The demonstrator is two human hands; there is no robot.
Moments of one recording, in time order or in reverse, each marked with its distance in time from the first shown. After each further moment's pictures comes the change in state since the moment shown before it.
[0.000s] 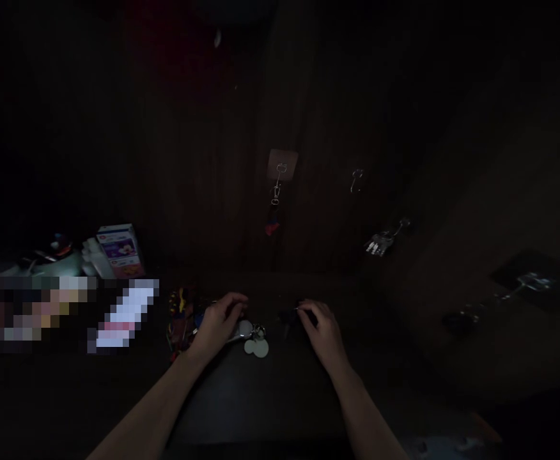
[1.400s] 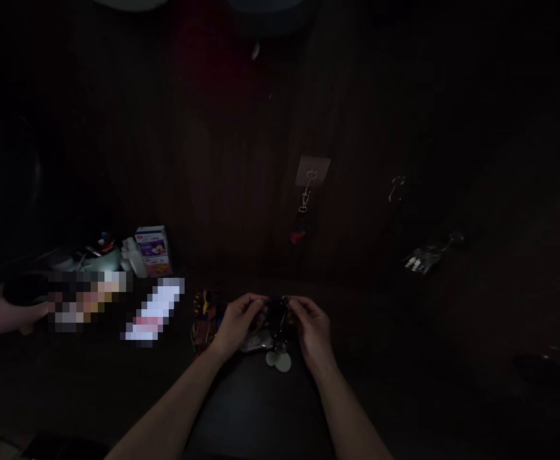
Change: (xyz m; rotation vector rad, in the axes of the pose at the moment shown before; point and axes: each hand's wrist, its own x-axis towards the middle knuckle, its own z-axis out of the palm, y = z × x) left_hand 0.011 0.010 -0.002 -0.576 0.037 -0.185; right_hand 0.030 -0.073 0.058 1.110 0.012 0.562
